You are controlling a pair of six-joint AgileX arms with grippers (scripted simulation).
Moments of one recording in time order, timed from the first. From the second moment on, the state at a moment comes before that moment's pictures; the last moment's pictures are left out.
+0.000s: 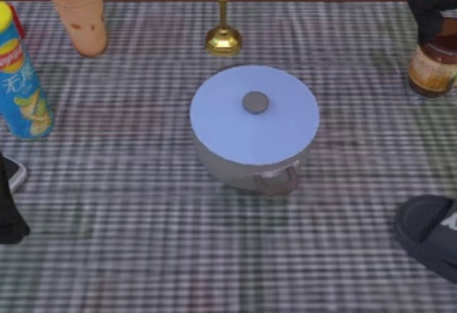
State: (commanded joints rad) left arm 0.00 0.00 0.00 0.00 0.00 0.00; right arm -0.01 2.61 2.63 -1.40 -0.03 -0.19
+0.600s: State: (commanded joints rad) left arm 0.00 0.00 0.00 0.00 0.00 0.00; right arm -0.01 2.62 2.47 -1.22 -0.03 -0.19
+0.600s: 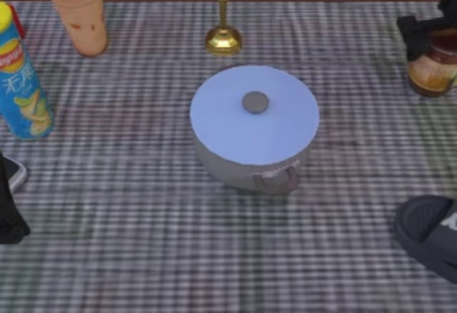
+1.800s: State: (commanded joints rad) left arm 0.00 0.00 0.00 0.00 0.00 0.00; right arm -0.01 2.62 2.46 -1.22 -0.03 -0.19
